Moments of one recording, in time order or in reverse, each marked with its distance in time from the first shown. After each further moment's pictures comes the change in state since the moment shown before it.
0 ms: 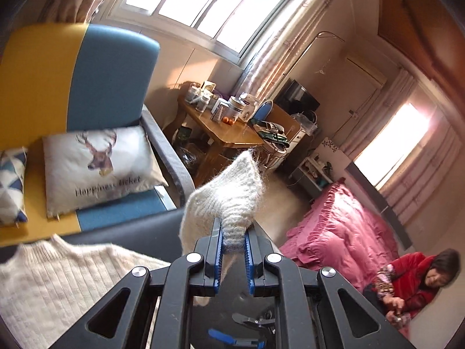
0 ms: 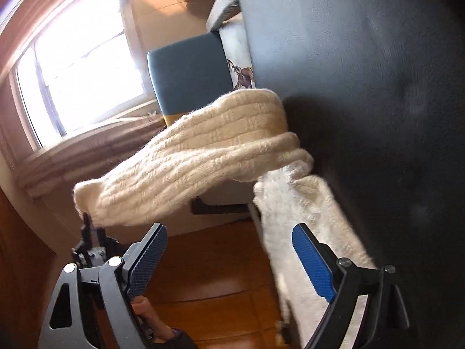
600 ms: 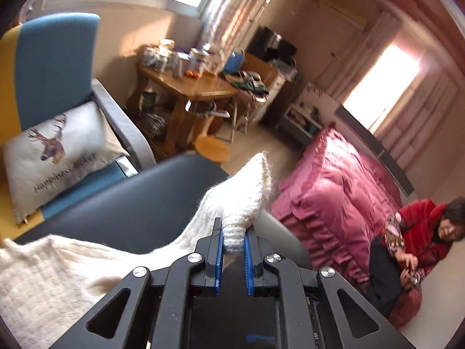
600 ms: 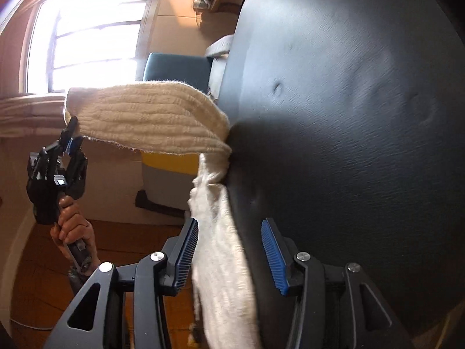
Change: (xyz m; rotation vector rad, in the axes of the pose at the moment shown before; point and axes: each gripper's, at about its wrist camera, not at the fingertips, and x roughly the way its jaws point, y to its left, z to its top) left arm 0.093 -0.081 -0.024 0.179 0.182 0.013; right arm -0.101 -0.025 -0.029 -0.165 0.025 -0.089
